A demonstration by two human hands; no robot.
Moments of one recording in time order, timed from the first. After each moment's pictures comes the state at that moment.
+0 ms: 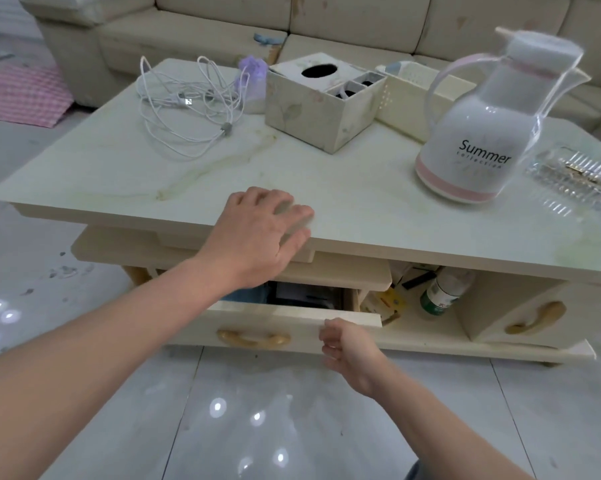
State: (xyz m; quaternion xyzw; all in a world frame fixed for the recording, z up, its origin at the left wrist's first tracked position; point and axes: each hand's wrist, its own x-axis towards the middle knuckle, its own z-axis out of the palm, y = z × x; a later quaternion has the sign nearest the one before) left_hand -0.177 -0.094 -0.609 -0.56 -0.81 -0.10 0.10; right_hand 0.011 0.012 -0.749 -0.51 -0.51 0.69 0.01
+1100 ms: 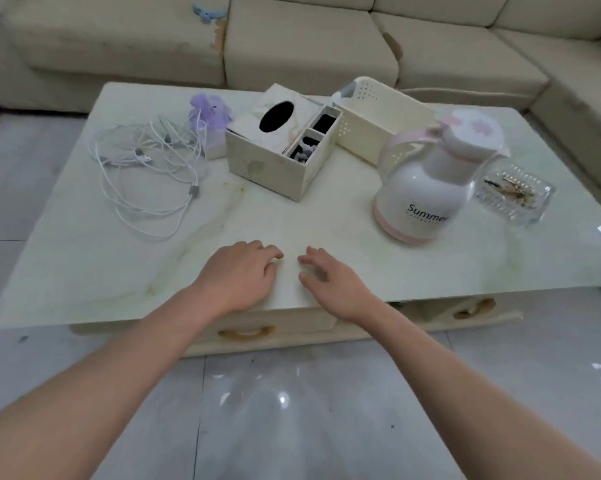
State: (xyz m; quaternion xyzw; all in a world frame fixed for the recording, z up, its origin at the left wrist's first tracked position) left_hand -0.223 -0.047 -0.530 -0.54 -0.82 -0.06 -0.18; right_hand -0.064 0.074 -0.555 -0.35 -0.84 0.41 -0.03
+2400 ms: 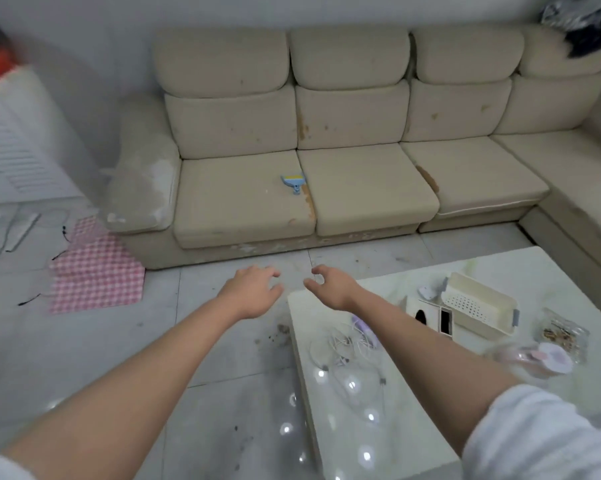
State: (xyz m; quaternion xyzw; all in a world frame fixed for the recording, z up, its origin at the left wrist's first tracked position) left_hand -0.767 -0.121 -0.048 -0.52 -0.82 -0.03 -0.25; right_hand -0.609 0.012 -0.085 -0.41 -0.84 0.35 -0.09
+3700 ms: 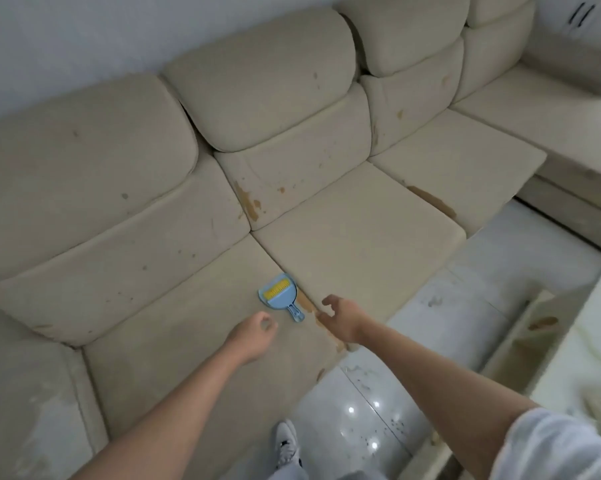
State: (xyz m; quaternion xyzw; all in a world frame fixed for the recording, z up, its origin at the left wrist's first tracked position) left_hand -1.249 0.520 -0.181 -0.49 -0.76 -0.02 -0.44; right_hand -1.037 0.572 -0.193 -0.62 -0.64 0.44 -0.05
